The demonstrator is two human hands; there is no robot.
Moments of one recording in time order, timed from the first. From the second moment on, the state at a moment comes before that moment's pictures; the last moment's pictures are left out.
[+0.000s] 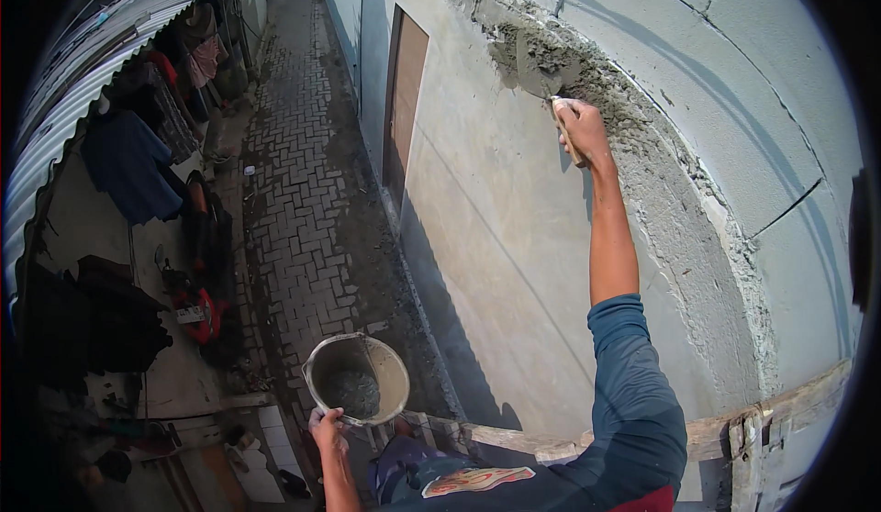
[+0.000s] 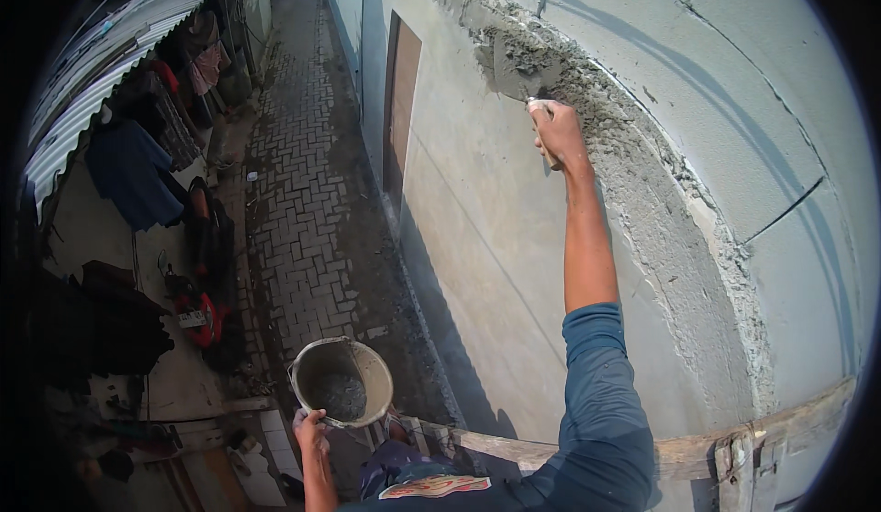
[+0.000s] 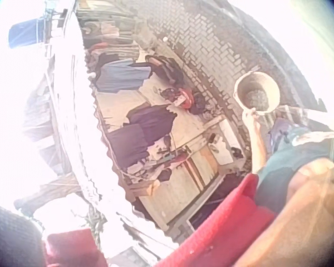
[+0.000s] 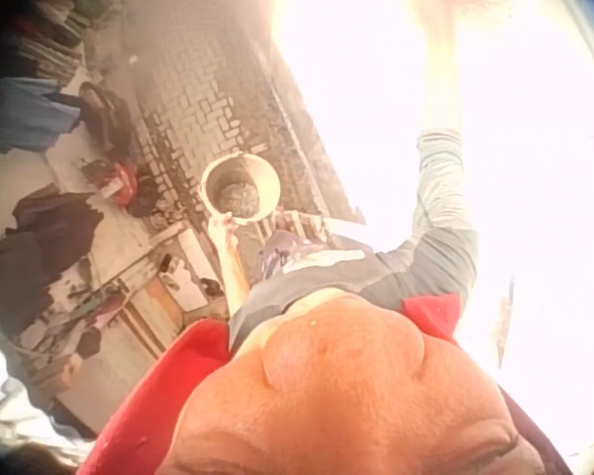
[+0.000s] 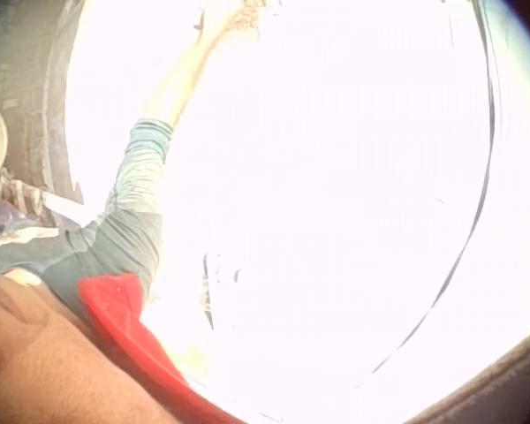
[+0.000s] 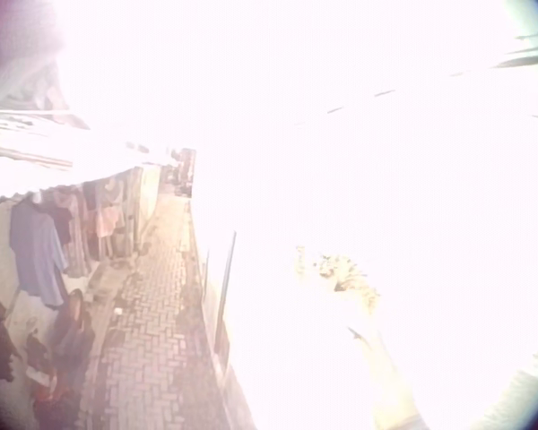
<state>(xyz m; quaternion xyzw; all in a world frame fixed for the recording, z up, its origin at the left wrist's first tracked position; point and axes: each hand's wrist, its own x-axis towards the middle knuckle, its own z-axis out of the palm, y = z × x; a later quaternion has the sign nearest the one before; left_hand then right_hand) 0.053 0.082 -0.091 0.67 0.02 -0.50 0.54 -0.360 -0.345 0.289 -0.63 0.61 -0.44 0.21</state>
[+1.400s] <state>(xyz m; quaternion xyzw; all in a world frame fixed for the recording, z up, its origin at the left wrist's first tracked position) 0.109 0.278 -0.116 0.69 0.09 -0.39 0.60 -0.343 -0.493 0.191 -0.61 0.64 -0.48 0.01</state>
